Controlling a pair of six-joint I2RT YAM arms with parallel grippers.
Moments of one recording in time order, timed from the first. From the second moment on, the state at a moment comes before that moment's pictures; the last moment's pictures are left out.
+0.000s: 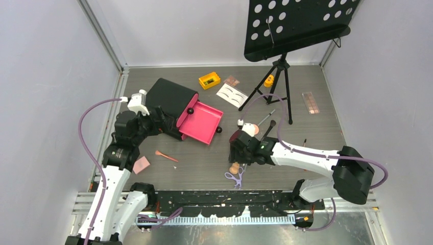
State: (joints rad) left arm -0.15 0.71 0.78 -0.45 0.13 -0.34; right arm 0.96 1.32 0.77 -0.48 0.23 0.92
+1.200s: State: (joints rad) left arm -0.15 0.69 0.78 -0.45 0.17 -0.34; right arm 1.25 1.46 0.77 -0.65 0.26 1.12
